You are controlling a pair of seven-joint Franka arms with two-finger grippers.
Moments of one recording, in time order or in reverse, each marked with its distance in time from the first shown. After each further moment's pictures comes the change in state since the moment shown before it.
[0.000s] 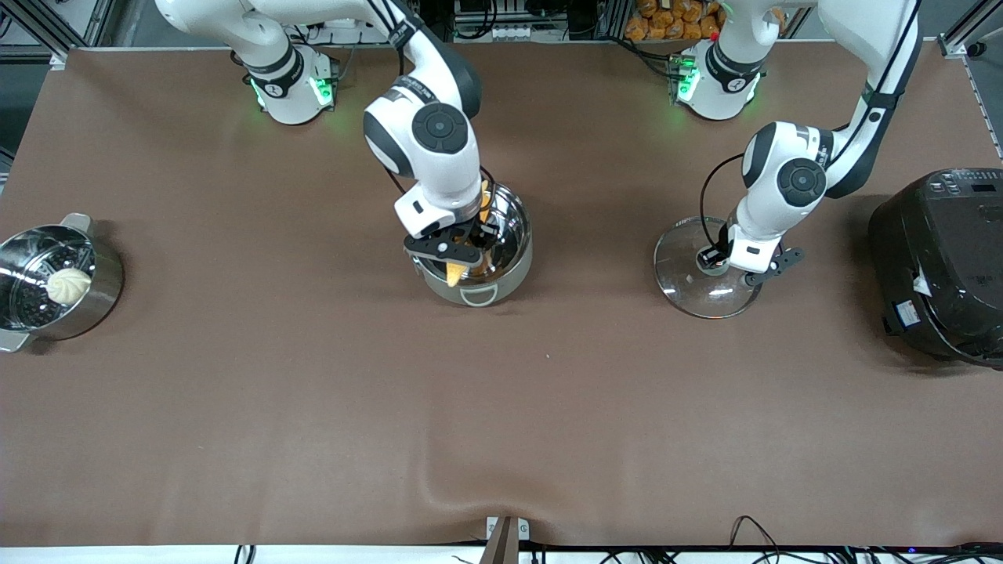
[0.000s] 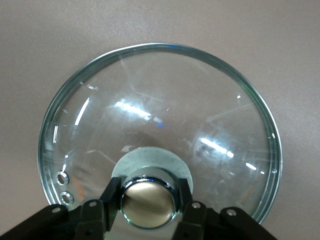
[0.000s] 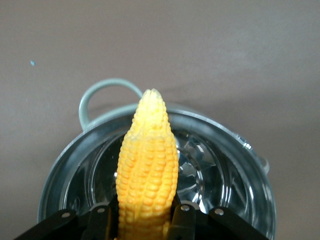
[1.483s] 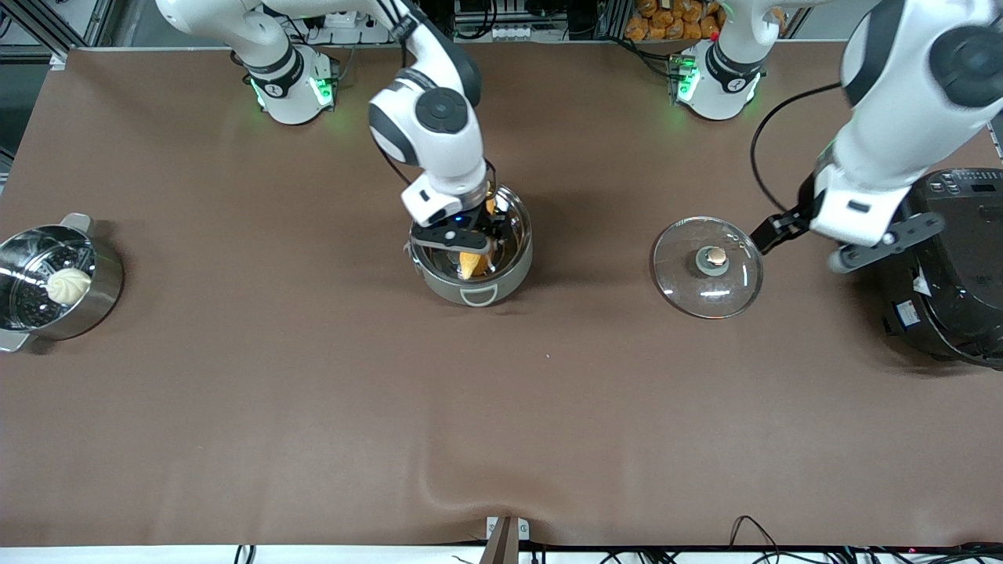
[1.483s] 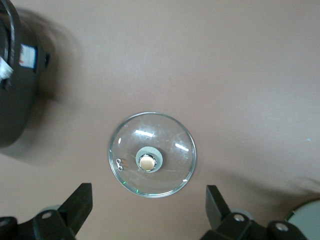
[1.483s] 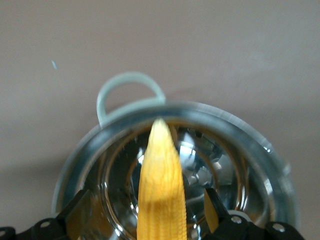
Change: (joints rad) left arm 0.000 -0.158 -0.060 0.758 0.000 -0.869 0.135; right arm 0.002 -0.067 -0.029 -0.068 -0.007 0.116 0.002
